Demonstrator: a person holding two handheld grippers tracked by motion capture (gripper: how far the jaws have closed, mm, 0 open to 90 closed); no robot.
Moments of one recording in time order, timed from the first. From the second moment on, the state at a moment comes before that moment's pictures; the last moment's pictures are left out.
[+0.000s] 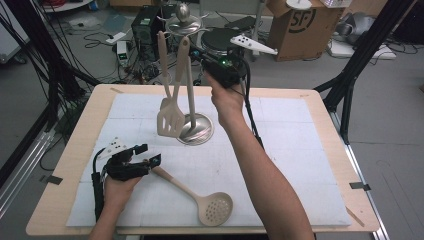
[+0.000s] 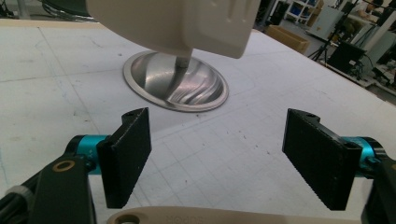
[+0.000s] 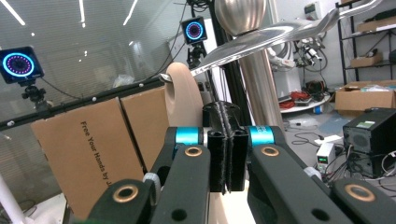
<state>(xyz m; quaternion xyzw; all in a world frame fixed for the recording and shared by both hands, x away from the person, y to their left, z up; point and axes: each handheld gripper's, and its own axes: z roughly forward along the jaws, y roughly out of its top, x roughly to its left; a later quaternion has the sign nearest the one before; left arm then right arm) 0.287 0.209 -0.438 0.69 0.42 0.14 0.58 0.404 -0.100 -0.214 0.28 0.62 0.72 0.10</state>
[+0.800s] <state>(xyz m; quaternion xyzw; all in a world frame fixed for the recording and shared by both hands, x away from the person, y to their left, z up) 0.286 0.209 -0.438 0.69 0.42 0.14 0.58 0.410 -0.136 -0.207 0.31 0.57 0.75 0.13</state>
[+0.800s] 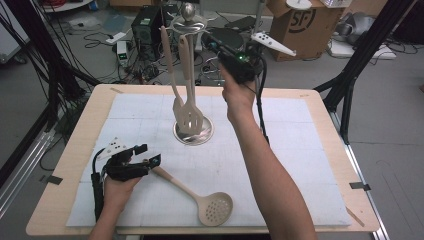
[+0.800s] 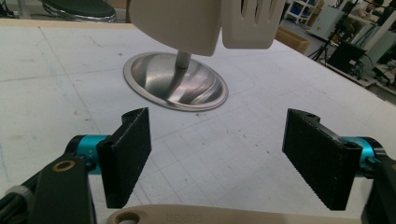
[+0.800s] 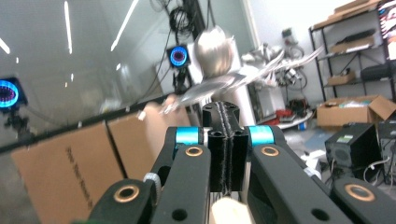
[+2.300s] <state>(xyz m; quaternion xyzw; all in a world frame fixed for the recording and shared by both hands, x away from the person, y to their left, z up) 0.285 0.208 -0.438 0.69 0.42 0.14 0.58 0.396 -0.089 -0.206 0.31 0.62 0.71 0.13</state>
